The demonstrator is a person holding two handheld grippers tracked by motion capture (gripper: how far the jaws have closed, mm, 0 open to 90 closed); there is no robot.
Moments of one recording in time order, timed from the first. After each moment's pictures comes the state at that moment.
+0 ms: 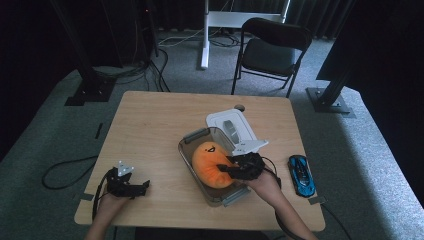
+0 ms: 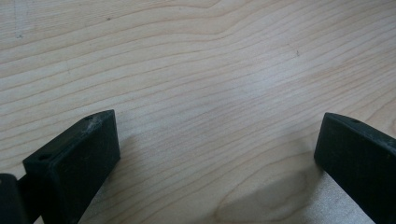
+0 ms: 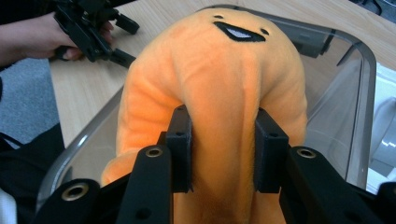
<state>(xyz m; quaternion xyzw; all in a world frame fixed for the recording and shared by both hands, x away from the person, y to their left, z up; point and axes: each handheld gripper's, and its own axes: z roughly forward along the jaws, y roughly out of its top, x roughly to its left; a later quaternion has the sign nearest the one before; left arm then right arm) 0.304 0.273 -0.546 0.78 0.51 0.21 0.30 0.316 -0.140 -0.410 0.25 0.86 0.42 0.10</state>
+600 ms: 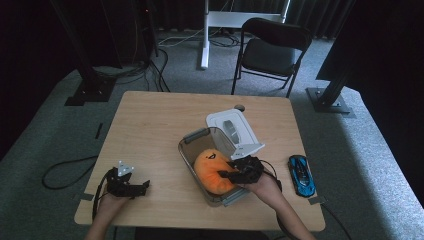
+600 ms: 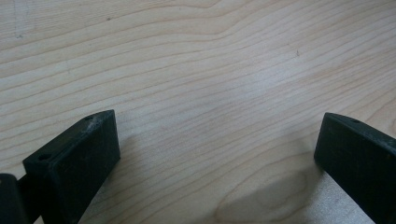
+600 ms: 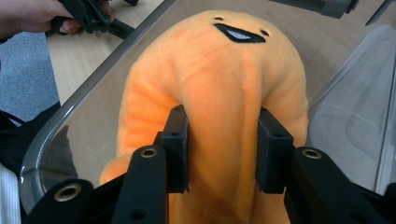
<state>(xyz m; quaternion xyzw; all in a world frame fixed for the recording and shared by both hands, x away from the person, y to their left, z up) 0.304 0.273 -0.546 0.78 0.51 0.21 0.30 0.317 -0.141 -0.426 0.25 0.88 0.39 0.07</state>
